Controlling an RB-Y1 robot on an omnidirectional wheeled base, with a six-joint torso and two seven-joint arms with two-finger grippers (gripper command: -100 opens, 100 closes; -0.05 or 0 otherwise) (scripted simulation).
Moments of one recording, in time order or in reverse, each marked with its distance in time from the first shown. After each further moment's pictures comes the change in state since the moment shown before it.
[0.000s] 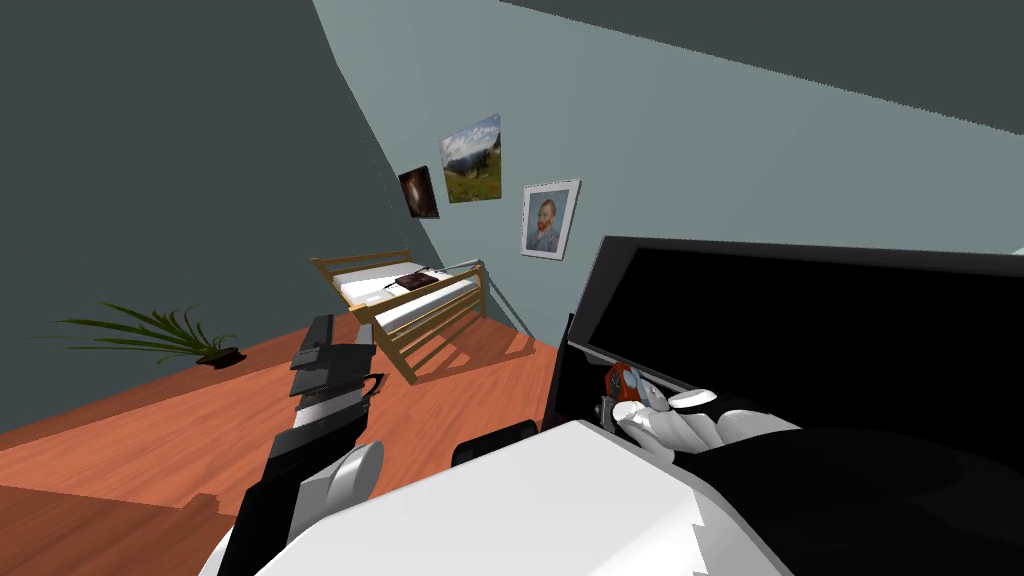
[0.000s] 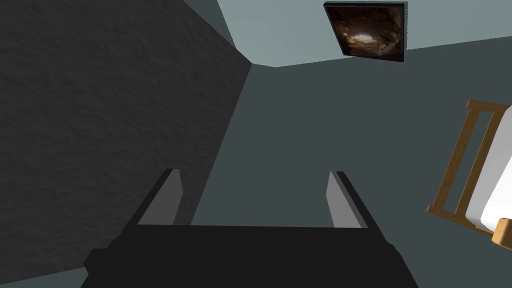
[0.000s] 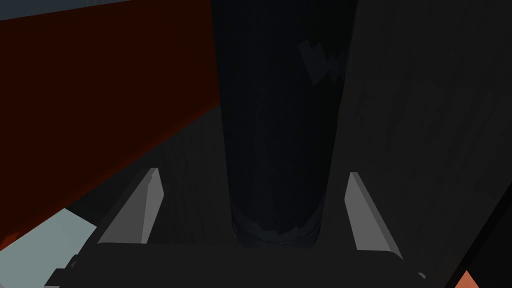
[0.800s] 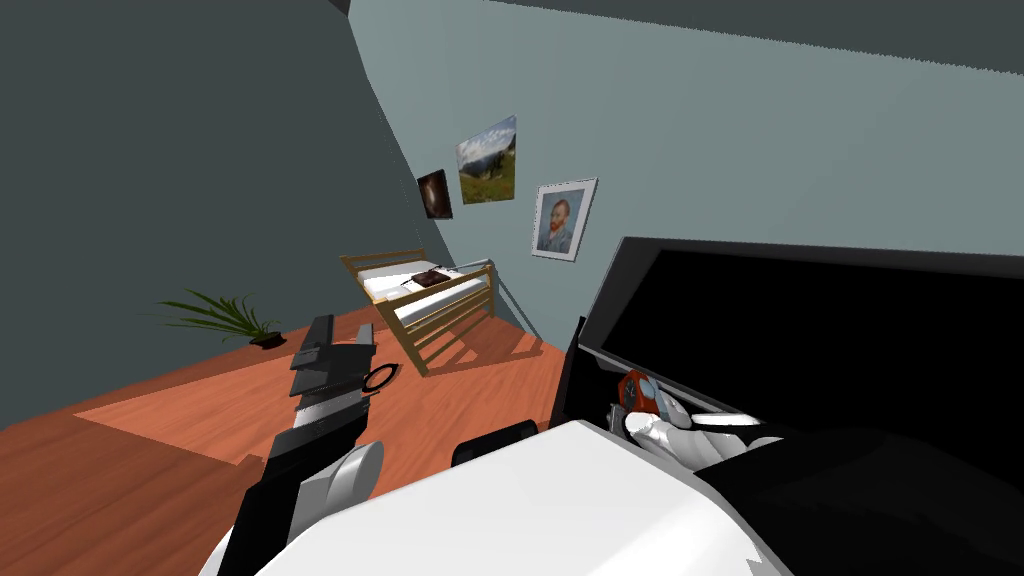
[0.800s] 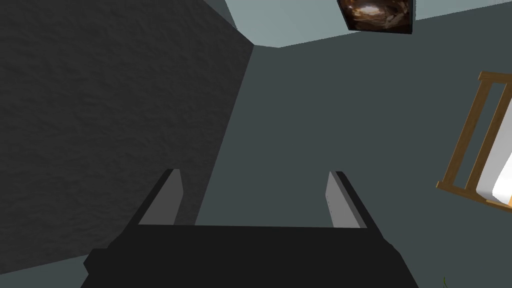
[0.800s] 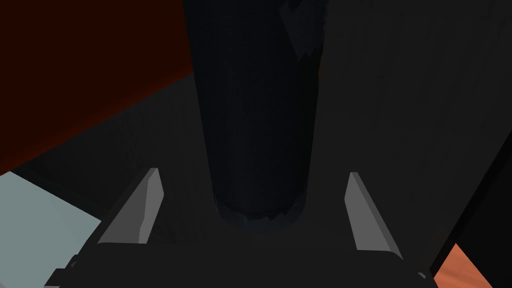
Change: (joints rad) left arm 0.000 0.000 0.000 0.000 0.000 0.000 0.000; right arm 0.162 0.005 -0.255 0.043 0.192 -0.084 -0.052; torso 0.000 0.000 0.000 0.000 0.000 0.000
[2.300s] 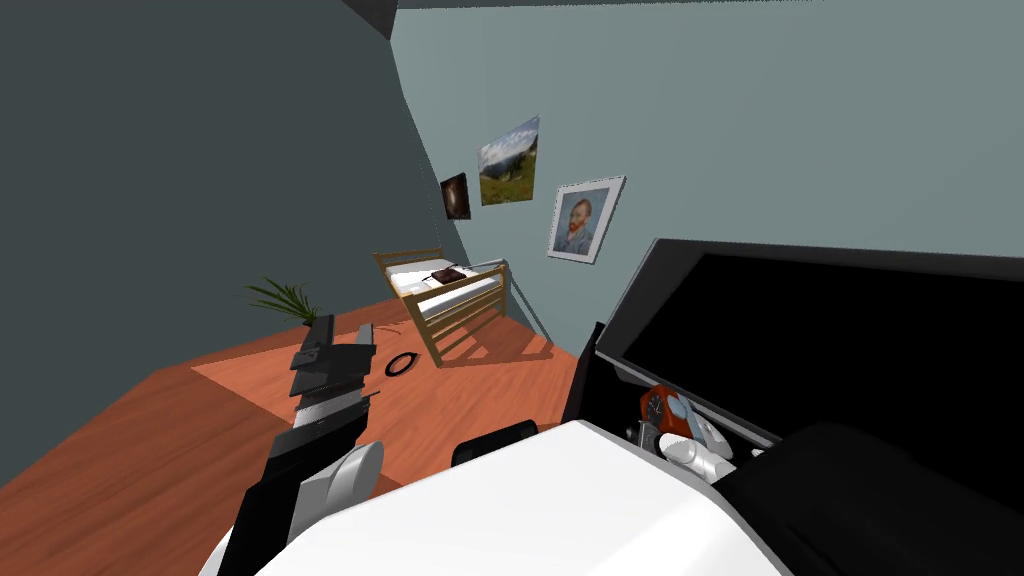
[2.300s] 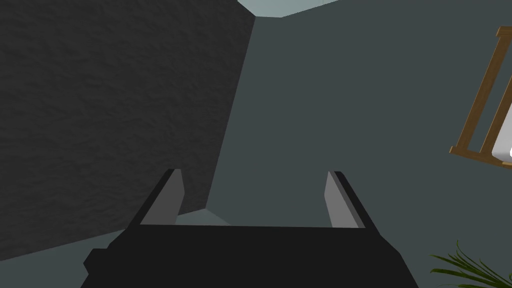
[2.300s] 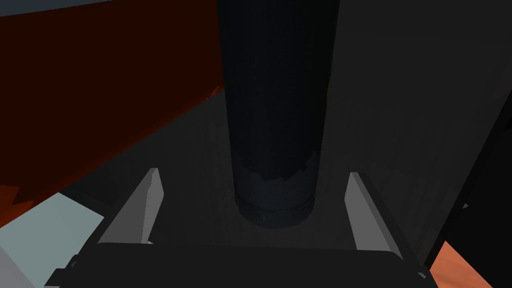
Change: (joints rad) left arm 0.000 0.000 0.000 0.000 0.000 0.000 0.000; right arm 0.250 -0.002 -0.399 0.056 0.294 -0.122 -0.084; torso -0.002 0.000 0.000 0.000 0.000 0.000
